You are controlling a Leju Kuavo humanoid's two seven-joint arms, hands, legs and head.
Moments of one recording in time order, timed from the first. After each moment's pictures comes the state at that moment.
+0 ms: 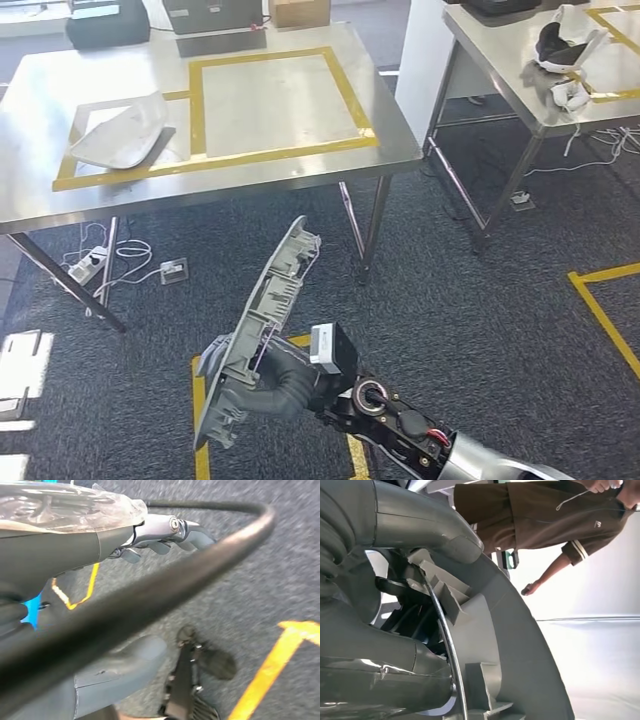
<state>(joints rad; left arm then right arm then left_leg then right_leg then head) -0.09 0.39 -0.77 -0.20 1.04 0.24 0.12 -0.29 0.08 0.79 -1.27 -0.47 0.33 -0.64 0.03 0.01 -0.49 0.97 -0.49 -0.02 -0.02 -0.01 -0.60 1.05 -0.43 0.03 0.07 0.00</state>
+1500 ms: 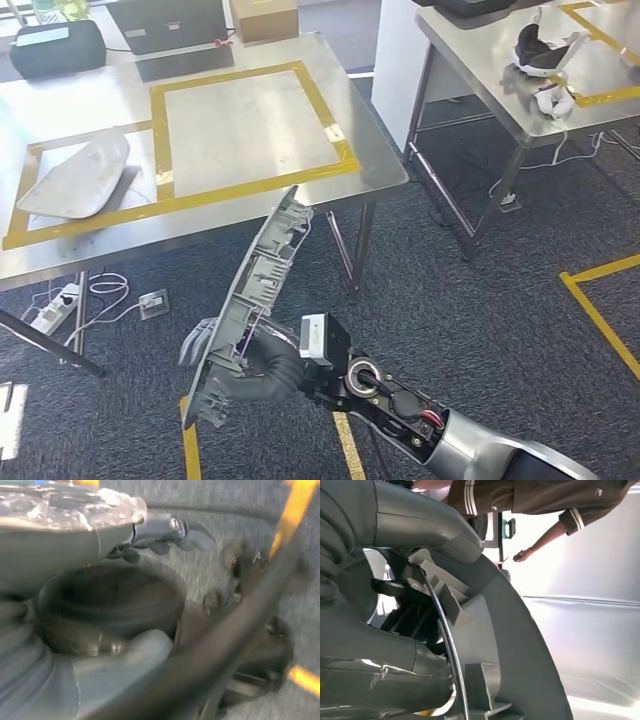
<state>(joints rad) -0.09 0.39 -0.77 -0.20 1.03 0.24 0.09 -0.36 0.08 0.77 -1.32 -0.40 0.31 -0.64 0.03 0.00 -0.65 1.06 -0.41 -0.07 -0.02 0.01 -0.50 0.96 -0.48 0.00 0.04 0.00</state>
